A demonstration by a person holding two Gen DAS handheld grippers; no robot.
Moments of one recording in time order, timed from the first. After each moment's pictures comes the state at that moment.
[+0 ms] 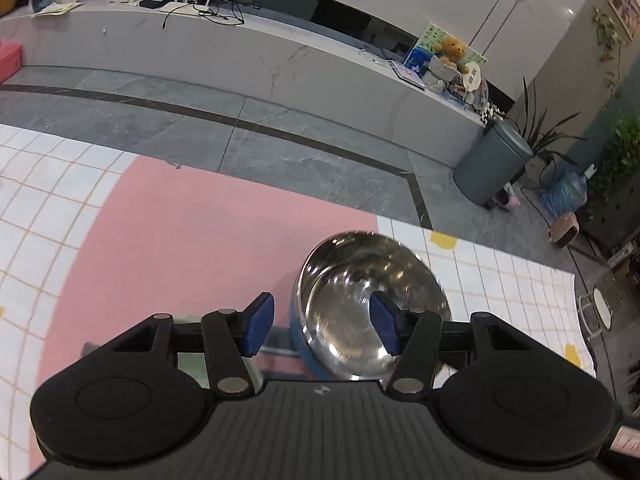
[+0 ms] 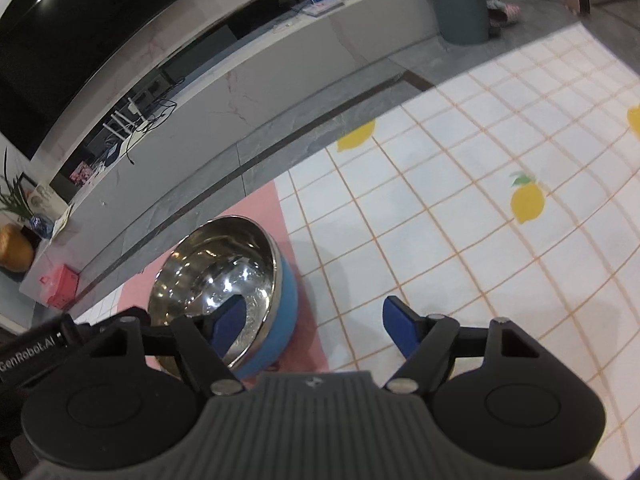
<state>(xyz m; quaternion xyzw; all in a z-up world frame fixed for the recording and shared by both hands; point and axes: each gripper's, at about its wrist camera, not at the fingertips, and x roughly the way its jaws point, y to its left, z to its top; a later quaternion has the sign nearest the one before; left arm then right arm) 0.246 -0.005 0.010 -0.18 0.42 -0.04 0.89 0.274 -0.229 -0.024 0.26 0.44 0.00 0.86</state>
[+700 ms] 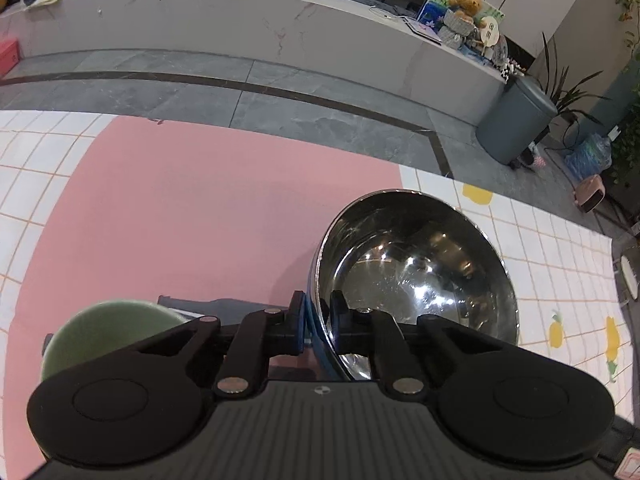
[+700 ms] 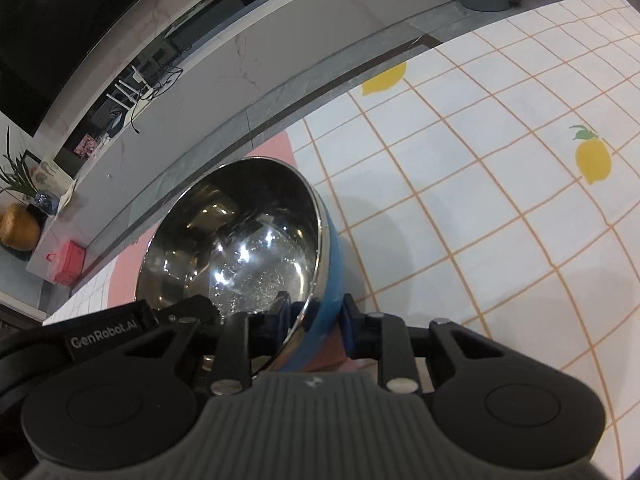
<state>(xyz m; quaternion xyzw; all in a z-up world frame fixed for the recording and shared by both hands) 0.263 -0.027 -0.029 -0.14 0.48 -0.02 0.87 0.291 -0.207 -0.055 0.25 0.48 0.03 0.84</state>
